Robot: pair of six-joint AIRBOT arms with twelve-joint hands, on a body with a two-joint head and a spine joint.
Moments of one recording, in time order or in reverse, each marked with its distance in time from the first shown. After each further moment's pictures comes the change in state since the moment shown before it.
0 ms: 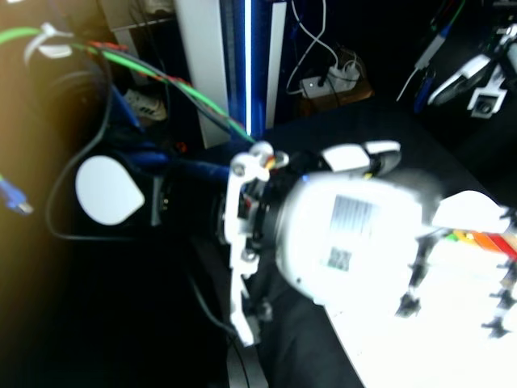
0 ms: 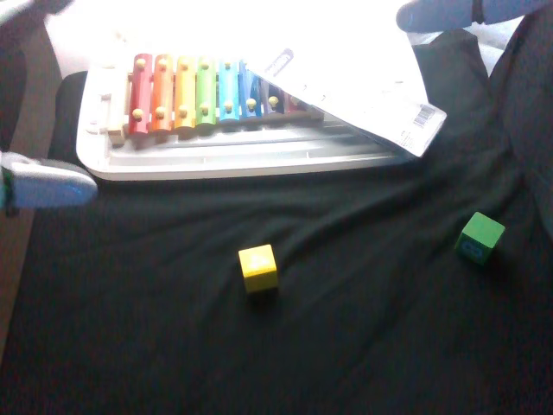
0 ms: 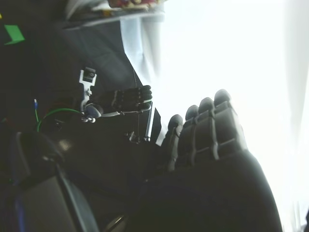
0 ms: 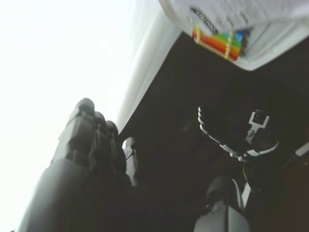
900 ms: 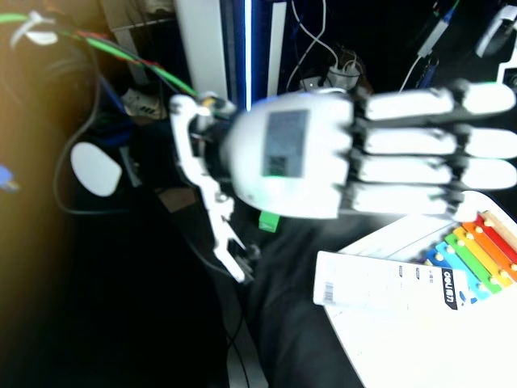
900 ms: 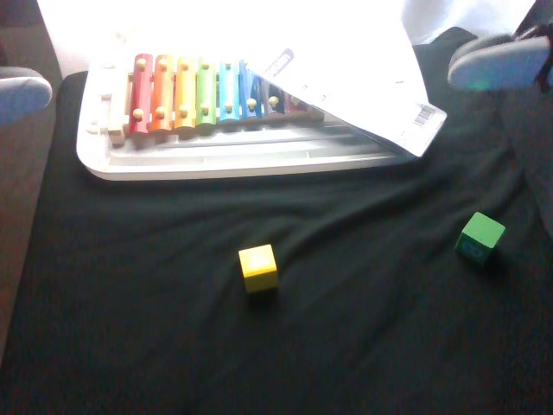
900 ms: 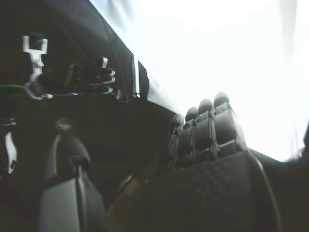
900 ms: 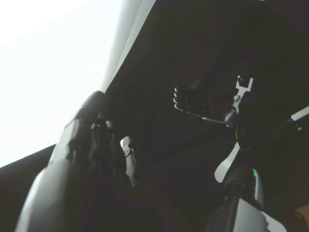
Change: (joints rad) left arm 0.001 0.052 -0.062 -0.021 -0.311 0.053; right arm -0.232 0.160 -0.273 0.372 0.381 -0.220
